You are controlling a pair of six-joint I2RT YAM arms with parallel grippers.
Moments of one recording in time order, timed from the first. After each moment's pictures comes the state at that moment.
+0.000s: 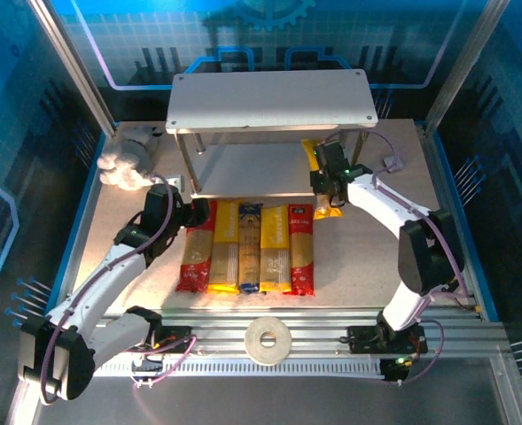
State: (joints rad) left arm -0.27 1.03 0.71 -0.34 -0.12 -0.38; right arm 0.39 1.72 1.29 -0.49 0.24 0.27
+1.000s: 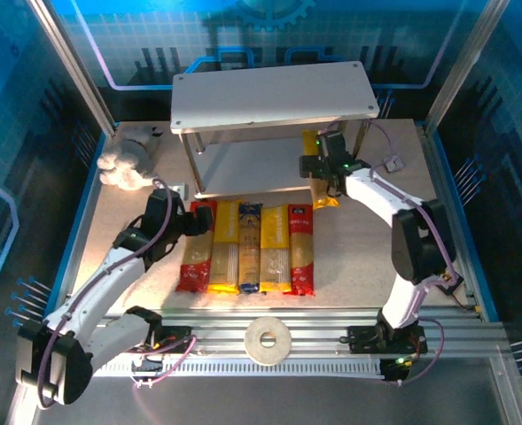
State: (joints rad) left arm -0.29 1.00 0.69 -0.43 -0.05 -0.39; right arm 0.35 1.76 1.31 -0.31 0.24 0.23
